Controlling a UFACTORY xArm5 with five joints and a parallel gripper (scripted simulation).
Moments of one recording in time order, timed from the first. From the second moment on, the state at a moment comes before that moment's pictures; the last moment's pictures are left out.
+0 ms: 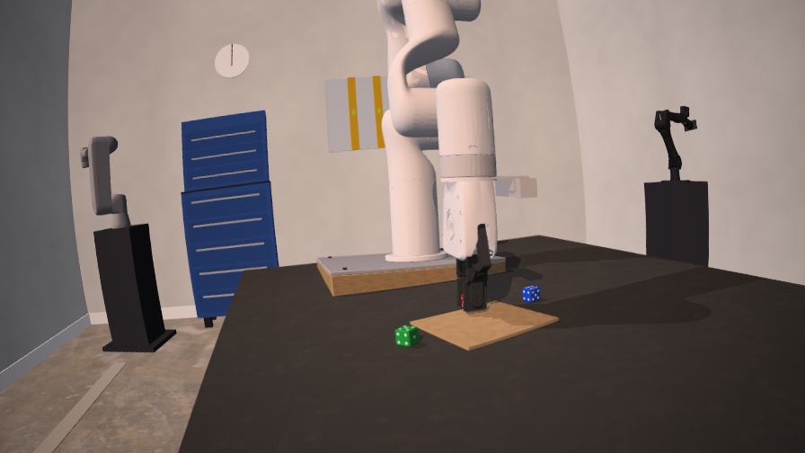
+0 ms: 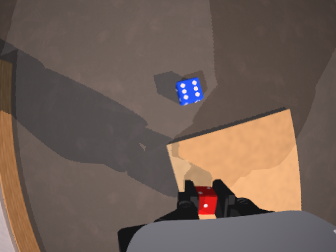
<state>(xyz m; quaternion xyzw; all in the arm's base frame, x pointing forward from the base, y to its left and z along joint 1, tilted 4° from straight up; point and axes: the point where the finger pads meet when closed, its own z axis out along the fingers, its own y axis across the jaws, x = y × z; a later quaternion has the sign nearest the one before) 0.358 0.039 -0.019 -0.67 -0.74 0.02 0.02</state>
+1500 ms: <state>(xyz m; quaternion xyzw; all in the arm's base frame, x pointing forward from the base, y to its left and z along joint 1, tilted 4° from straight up) 0.357 0.039 -0.023 -0.67 -0.74 0.02 0.02</state>
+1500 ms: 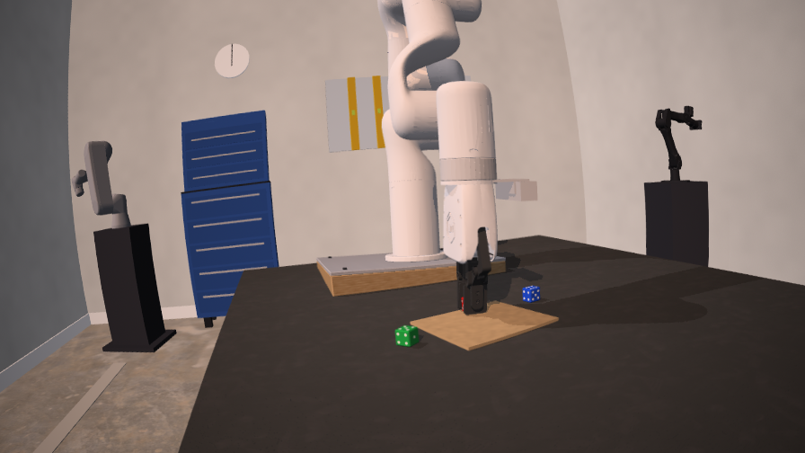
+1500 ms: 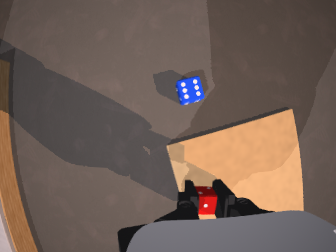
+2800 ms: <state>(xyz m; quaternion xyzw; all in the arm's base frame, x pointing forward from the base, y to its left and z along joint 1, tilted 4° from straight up) 0.357 0.039 -0.023 -0.67 -0.74 0.02 0.02</state>
